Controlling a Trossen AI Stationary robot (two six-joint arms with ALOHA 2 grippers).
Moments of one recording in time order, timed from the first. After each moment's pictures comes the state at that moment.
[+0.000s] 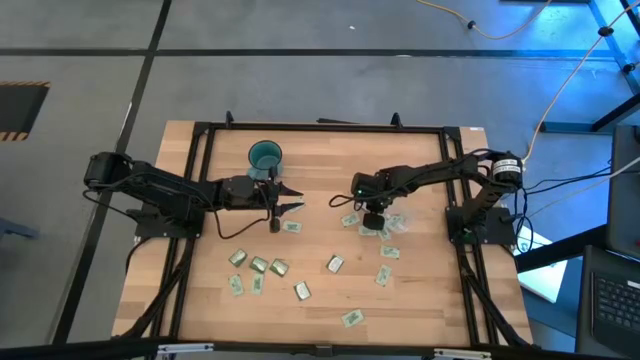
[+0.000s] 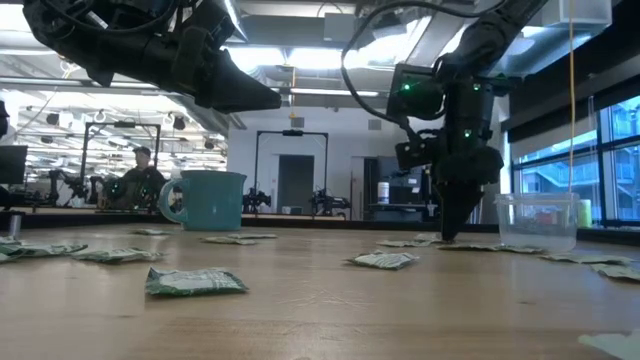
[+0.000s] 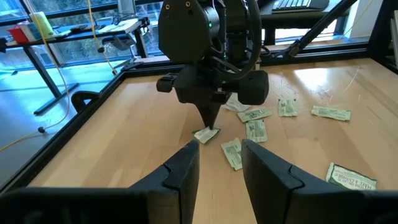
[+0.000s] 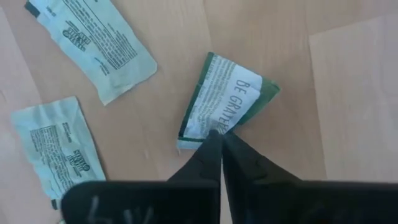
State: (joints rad) left arm 0.02 1.26 0.42 0.62 -0.14 0.09; right arm -0.17 1.72 0.92 -0.58 0.03 0.07
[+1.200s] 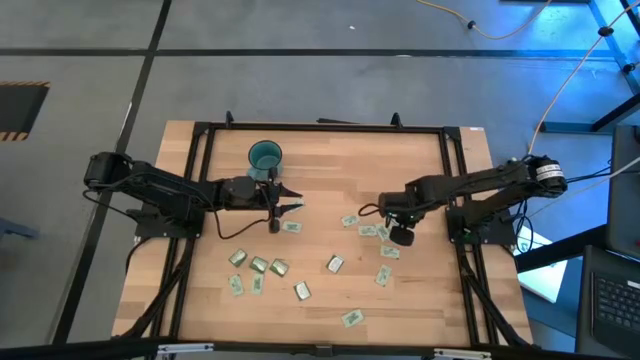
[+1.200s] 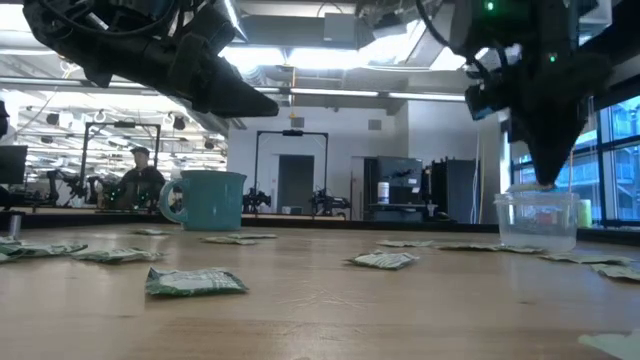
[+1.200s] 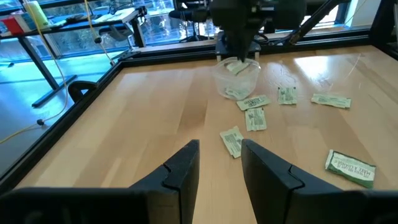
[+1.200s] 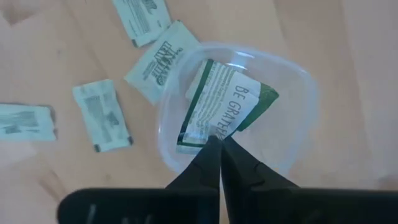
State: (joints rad) left arm 0.02 1.26 0.42 0.57 -0.14 0.09; right arm 0.07 1.37 0.87 -0.99 0.03 0.47
